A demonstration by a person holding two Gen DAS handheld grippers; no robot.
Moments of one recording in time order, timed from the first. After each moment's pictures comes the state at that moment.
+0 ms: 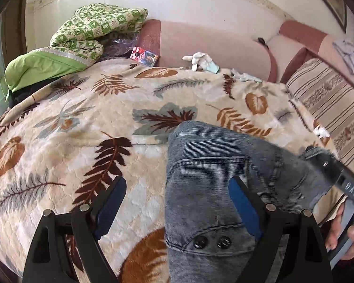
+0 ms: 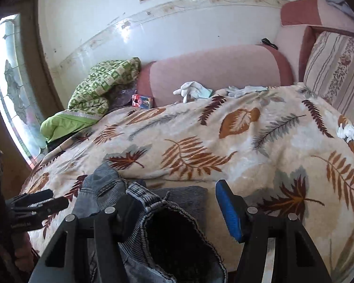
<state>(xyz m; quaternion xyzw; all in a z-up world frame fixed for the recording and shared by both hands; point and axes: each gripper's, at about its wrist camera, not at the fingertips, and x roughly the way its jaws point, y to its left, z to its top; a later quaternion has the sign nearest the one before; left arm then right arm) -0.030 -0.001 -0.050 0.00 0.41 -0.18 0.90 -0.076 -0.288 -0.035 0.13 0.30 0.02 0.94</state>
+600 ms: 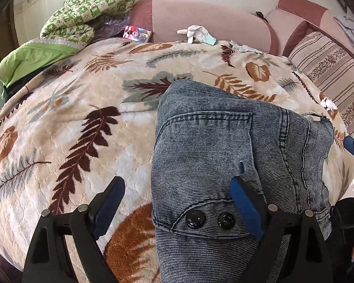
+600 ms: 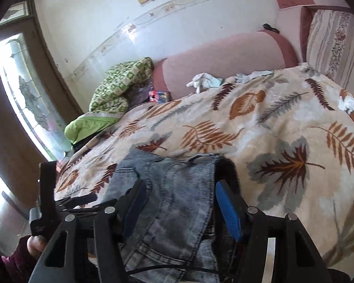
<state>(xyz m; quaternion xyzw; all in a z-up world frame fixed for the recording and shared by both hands) -0.036 -0.023 -0.088 0.06 0.45 -0.17 0.88 -0.130 -0.297 -0.030 0.20 0.31 0.09 0.92</state>
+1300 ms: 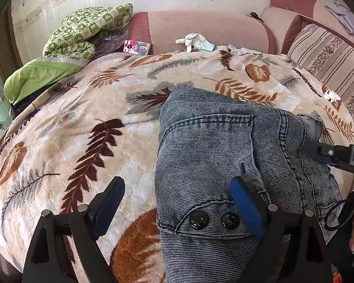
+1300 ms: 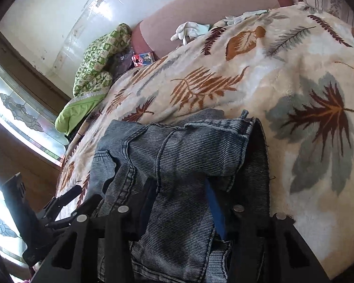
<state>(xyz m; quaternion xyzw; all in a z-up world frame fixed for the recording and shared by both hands) -0.045 -0.029 -0.088 0.10 0.41 -0.15 0.89 -0.073 -0.301 -0.103 0.30 0.42 0.10 0.85</state>
